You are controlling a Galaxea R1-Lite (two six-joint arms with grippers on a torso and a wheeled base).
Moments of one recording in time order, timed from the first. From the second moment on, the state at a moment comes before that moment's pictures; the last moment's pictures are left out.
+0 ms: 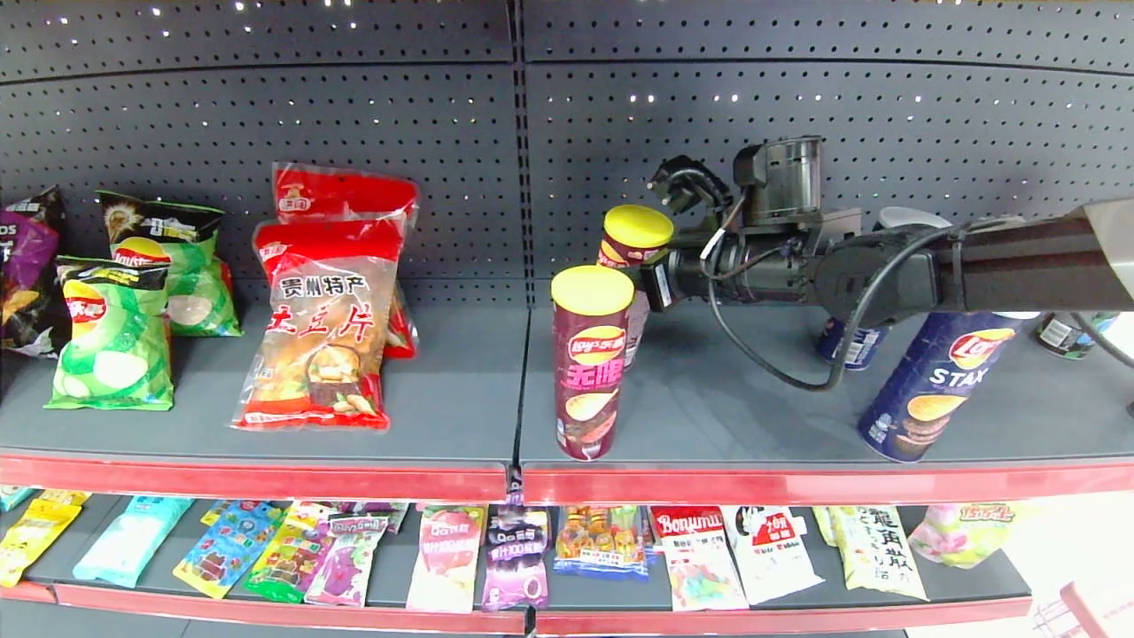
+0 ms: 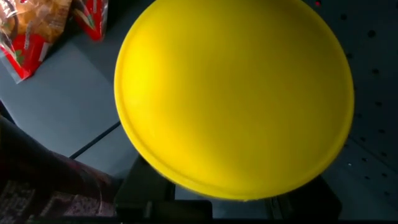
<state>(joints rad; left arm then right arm) -0.04 0.07 -0.23 0.36 -0.02 -0.05 0.47 2.08 -1.59 -0.17 0.24 -0.24</state>
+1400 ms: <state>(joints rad) -0.04 0.07 -0.20 0.36 -0.02 -0.05 0.48 2.10 -1.57 -0.20 0.23 -0.23</state>
